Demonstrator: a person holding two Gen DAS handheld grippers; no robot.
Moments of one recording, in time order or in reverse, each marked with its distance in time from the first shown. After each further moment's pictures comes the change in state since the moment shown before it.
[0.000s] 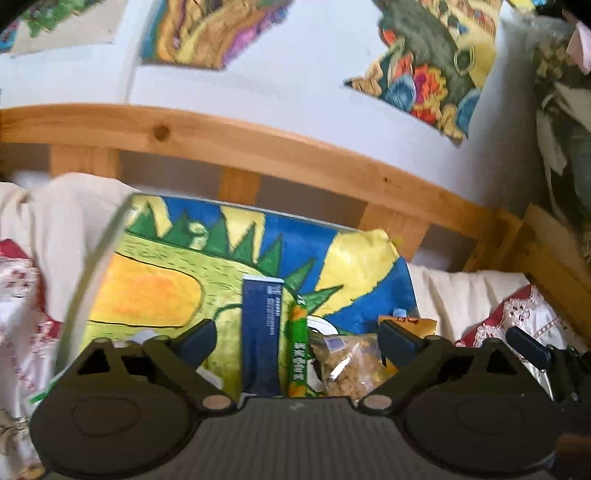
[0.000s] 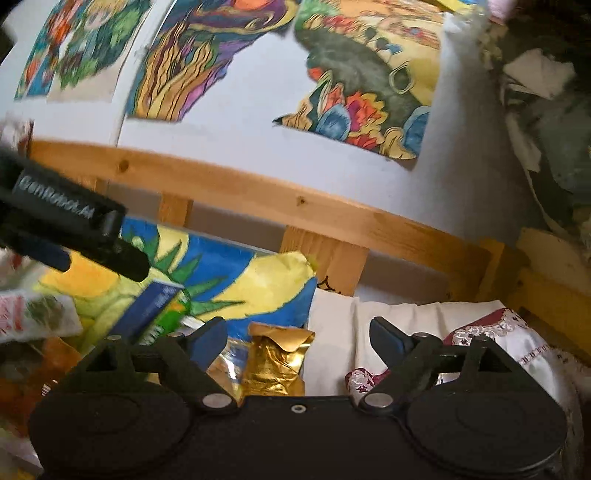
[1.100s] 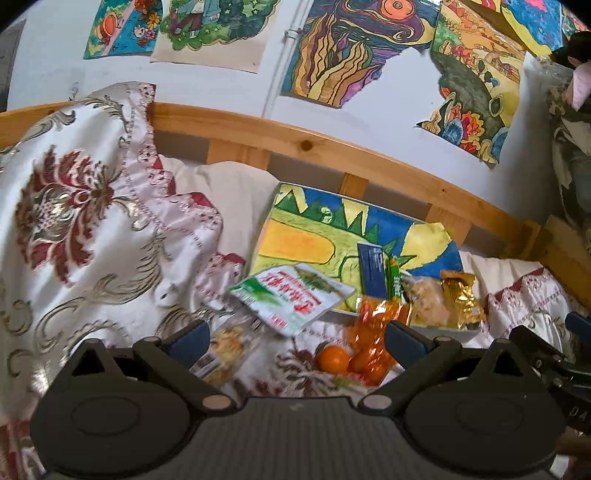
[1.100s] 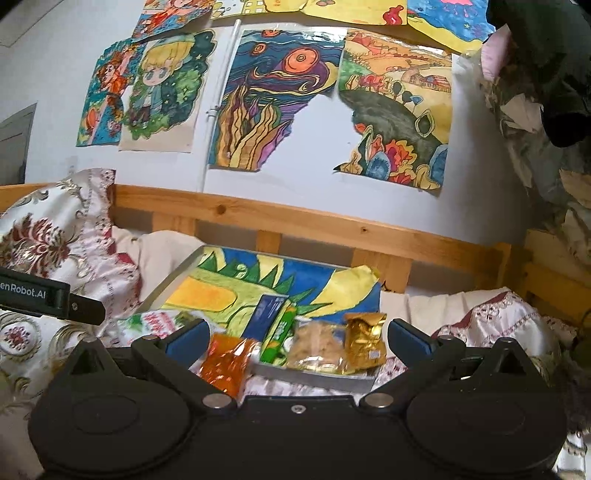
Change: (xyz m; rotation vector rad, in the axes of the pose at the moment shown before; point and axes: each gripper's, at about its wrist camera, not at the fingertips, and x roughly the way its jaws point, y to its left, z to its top) left arm -0.170 0.080 -0.090 -0.066 -0.070 0.169; right arm -0.164 0.053 0.001 0.064 -0.040 0.141
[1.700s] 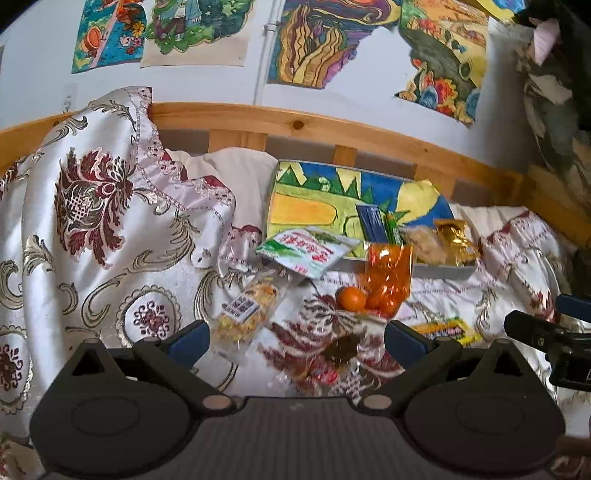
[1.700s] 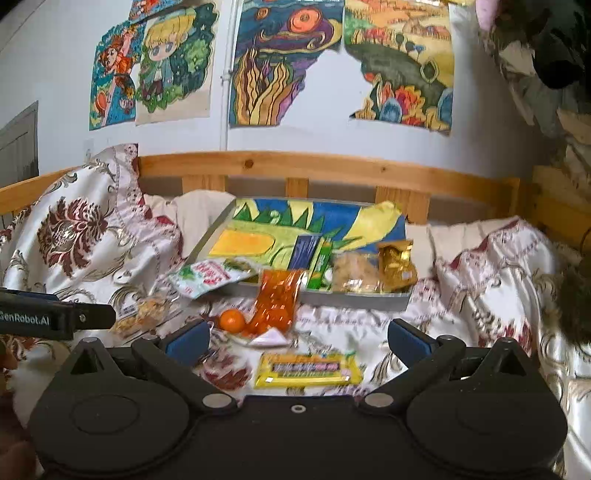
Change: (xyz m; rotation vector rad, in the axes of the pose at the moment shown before) left arm -0.045 0.021 -0.033 0.136 0.060 -0.010; right arm -0.047 0.030 -0.019 0.102 0.179 0.063
